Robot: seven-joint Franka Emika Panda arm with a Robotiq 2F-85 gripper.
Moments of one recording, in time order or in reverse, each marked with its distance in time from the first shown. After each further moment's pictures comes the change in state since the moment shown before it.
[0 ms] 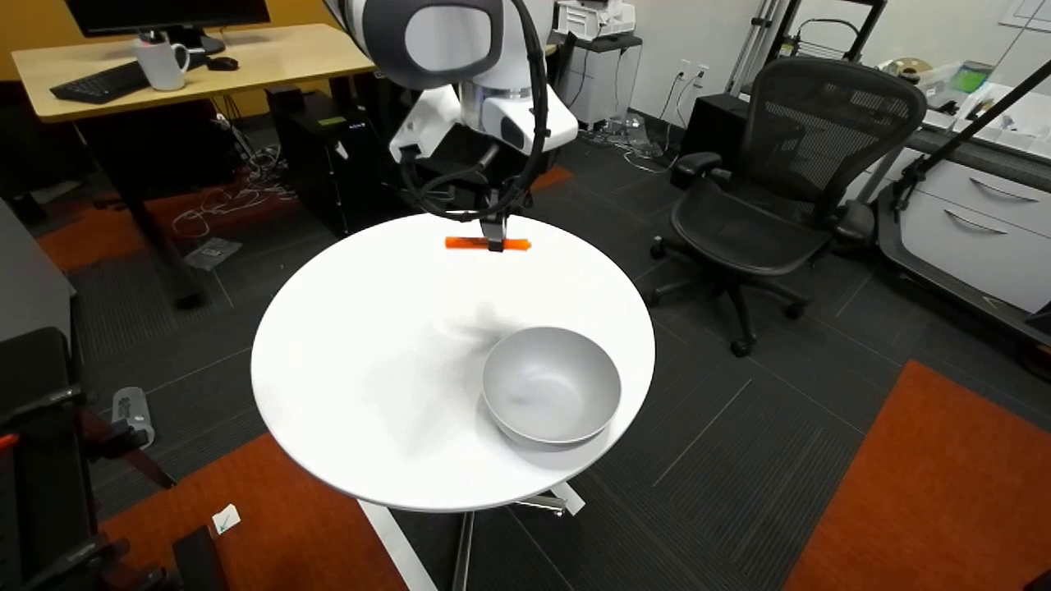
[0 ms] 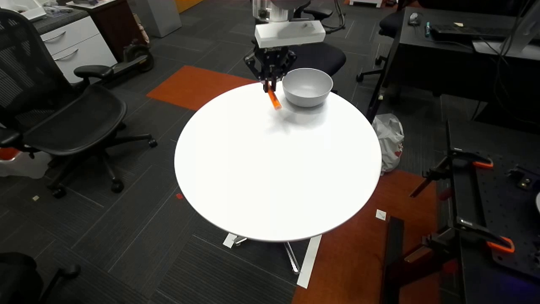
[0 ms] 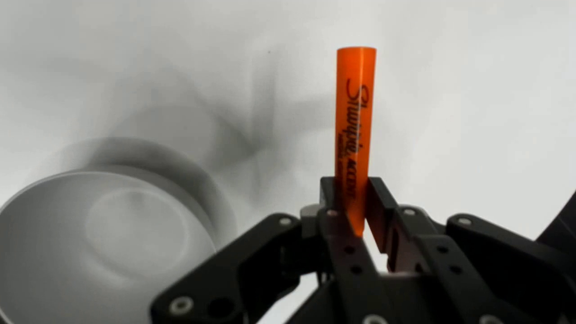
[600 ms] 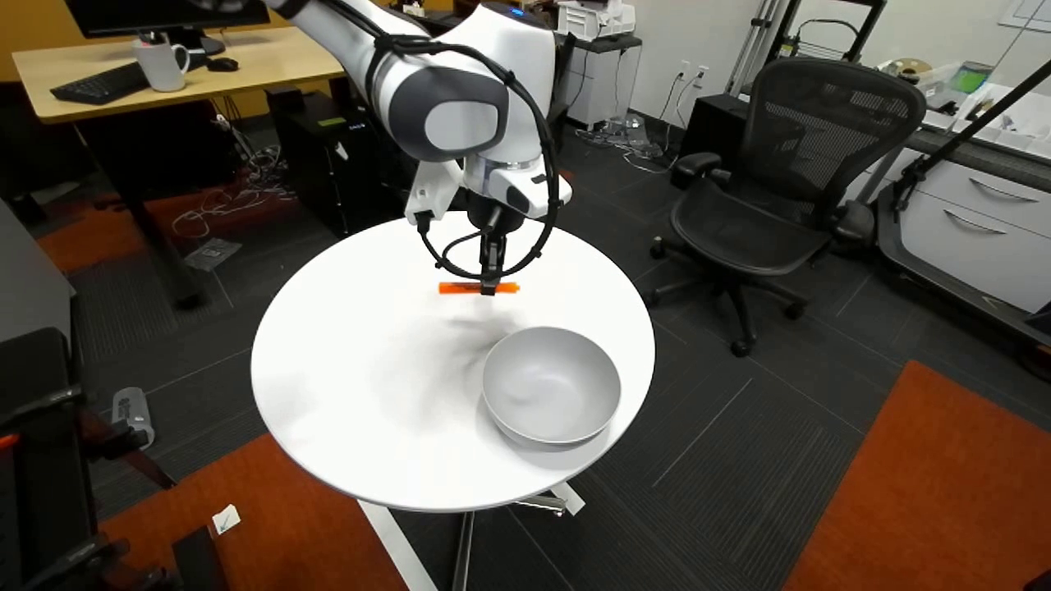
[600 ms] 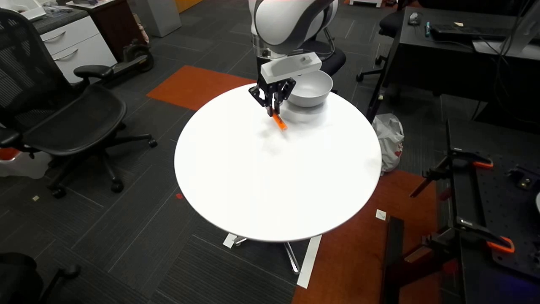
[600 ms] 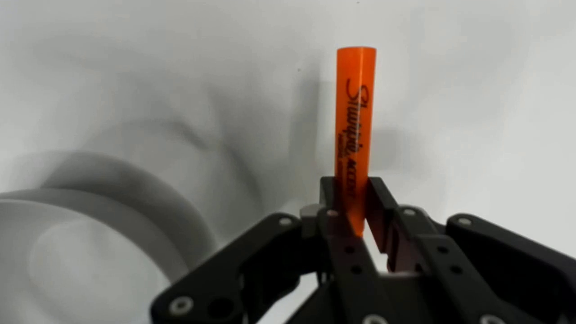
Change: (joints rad) arm -0.002 0.150 0.004 0.064 0.005 0.003 -0.127
